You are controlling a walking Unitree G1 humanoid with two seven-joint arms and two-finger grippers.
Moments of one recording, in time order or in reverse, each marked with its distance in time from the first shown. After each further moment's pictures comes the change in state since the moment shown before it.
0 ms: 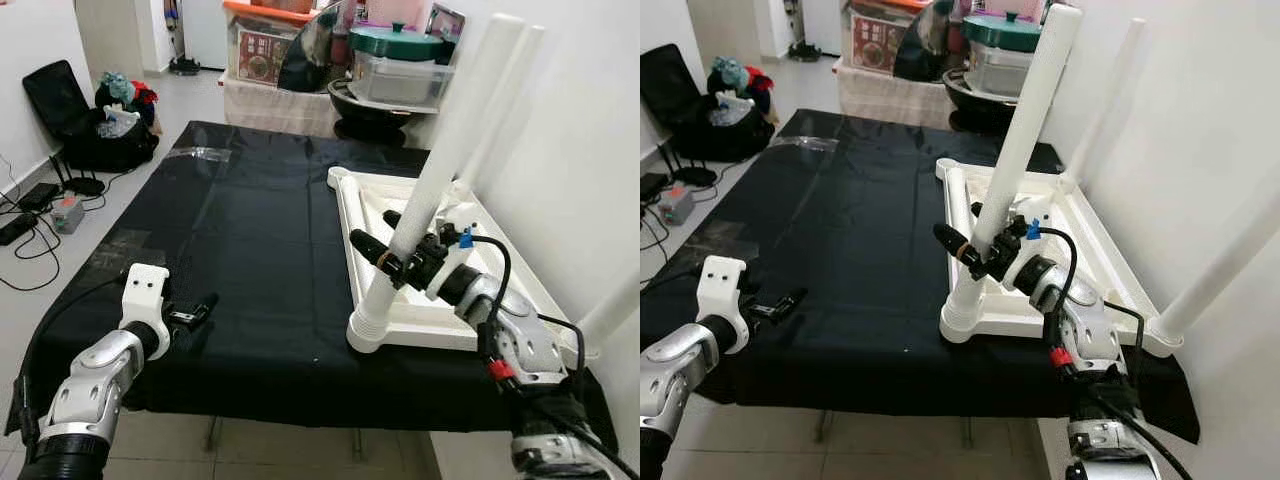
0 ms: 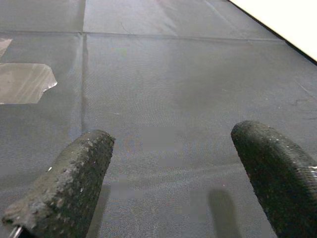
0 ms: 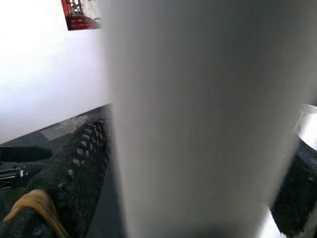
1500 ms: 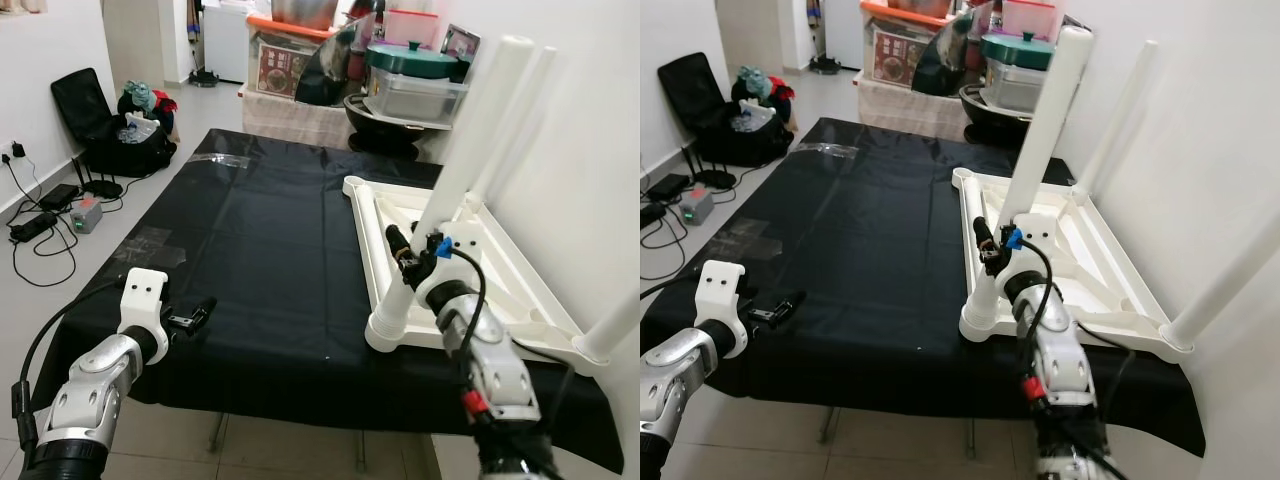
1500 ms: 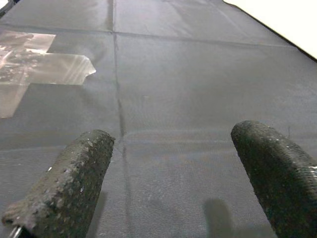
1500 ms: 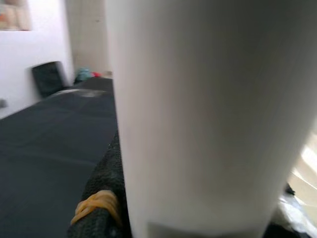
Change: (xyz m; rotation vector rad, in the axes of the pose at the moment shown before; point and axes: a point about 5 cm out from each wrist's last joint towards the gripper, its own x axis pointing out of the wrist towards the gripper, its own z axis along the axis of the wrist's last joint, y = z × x) left arm -0.002 0.000 -0.005 -0.001 0.009 0.011; right arm -0.012 0.019 -0.029 -0.071 0.035 -0.695
